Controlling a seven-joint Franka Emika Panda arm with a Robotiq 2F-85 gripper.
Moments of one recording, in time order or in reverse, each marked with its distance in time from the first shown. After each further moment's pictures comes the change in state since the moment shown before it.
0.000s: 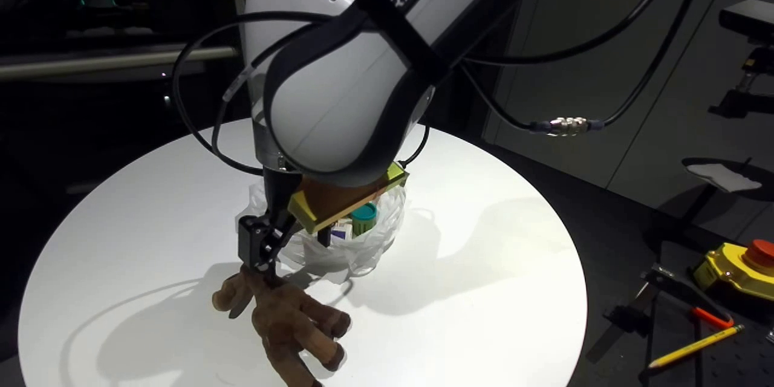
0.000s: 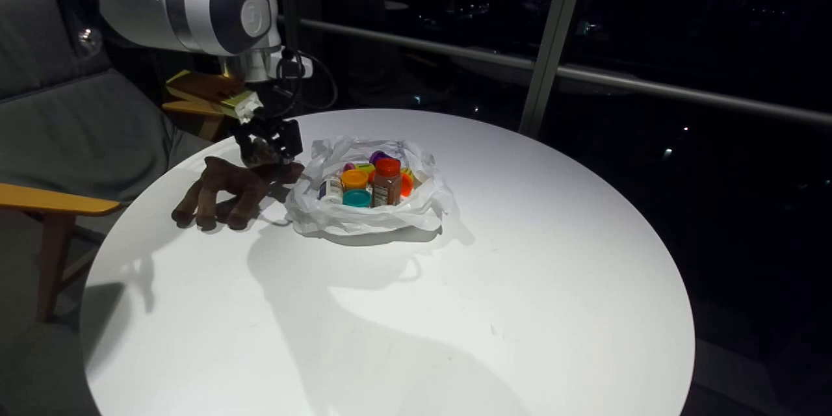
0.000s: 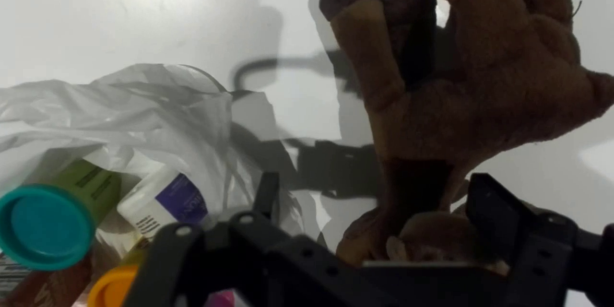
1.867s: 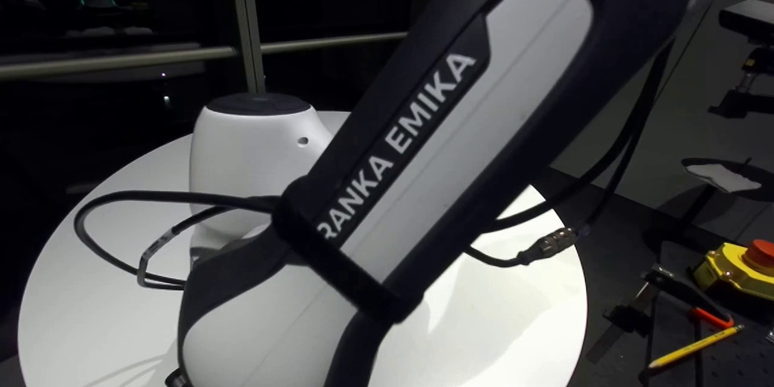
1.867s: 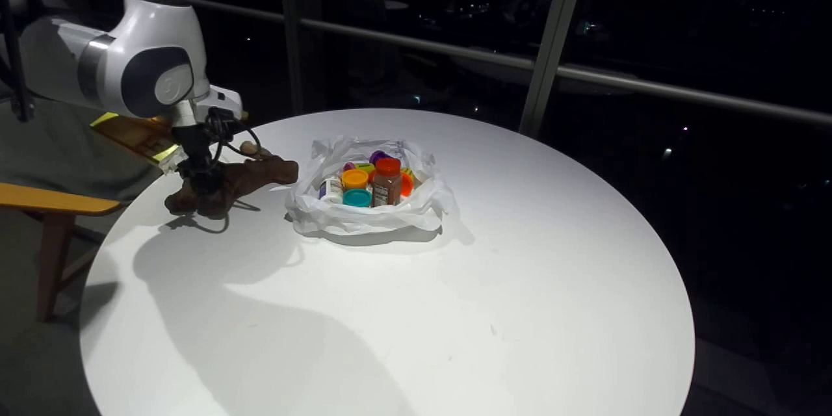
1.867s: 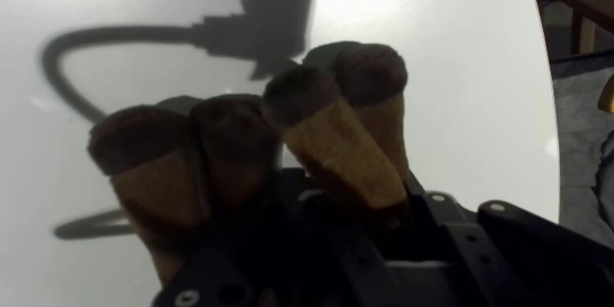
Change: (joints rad) arm 0.174 0.156 0.024 0.017 0.186 0.243 -0.056
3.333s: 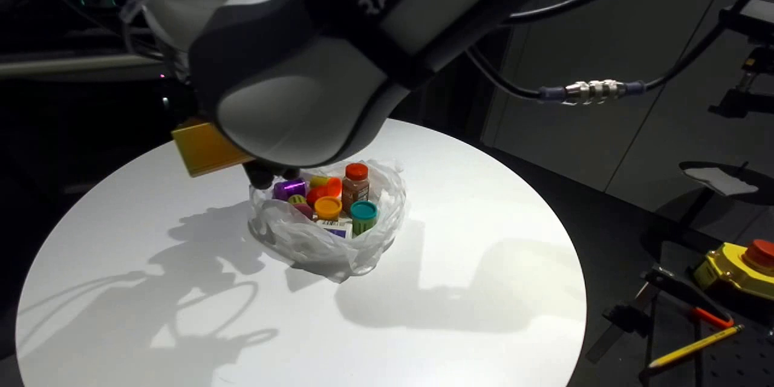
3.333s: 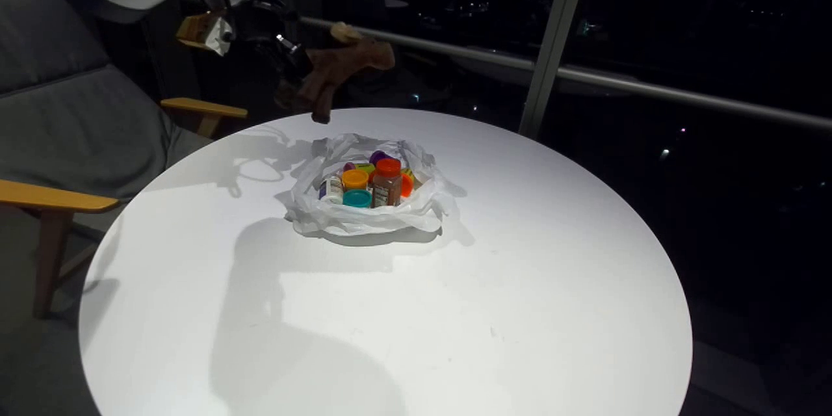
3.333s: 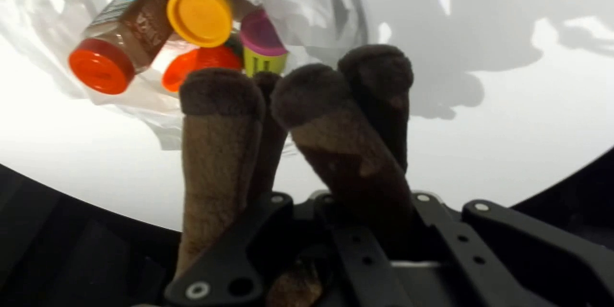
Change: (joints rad) arm 0.415 -0.138 -0.681 0.089 -0.338 -0.133 0.614
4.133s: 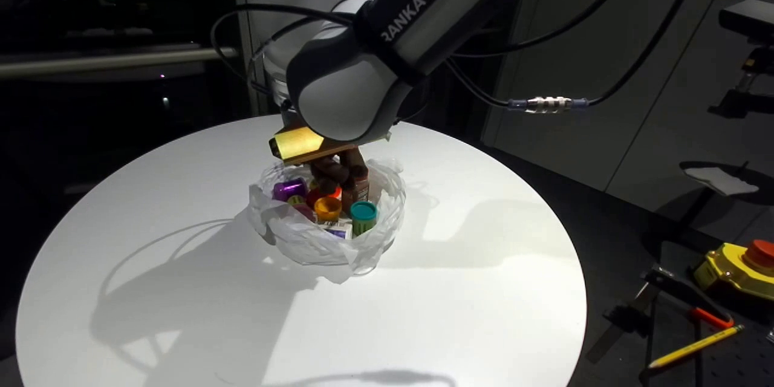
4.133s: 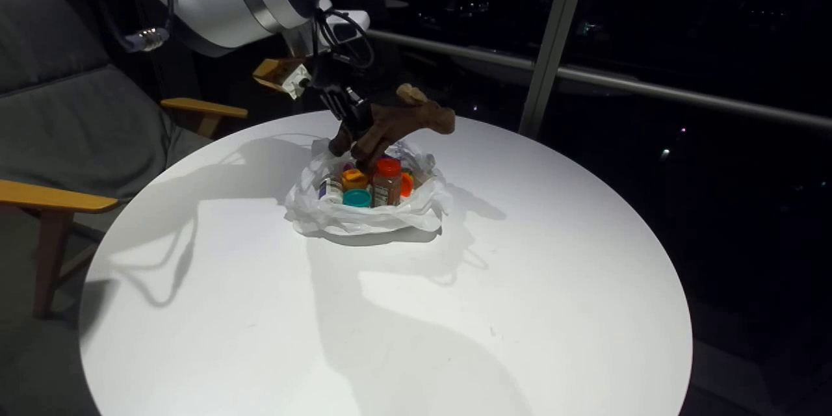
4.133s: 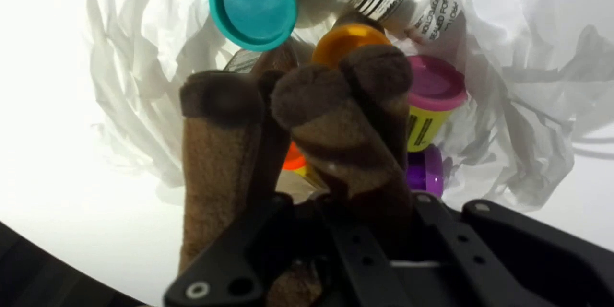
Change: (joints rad) arm -0.388 0.047 0.267 0.062 -0.034 -0.106 -0.069
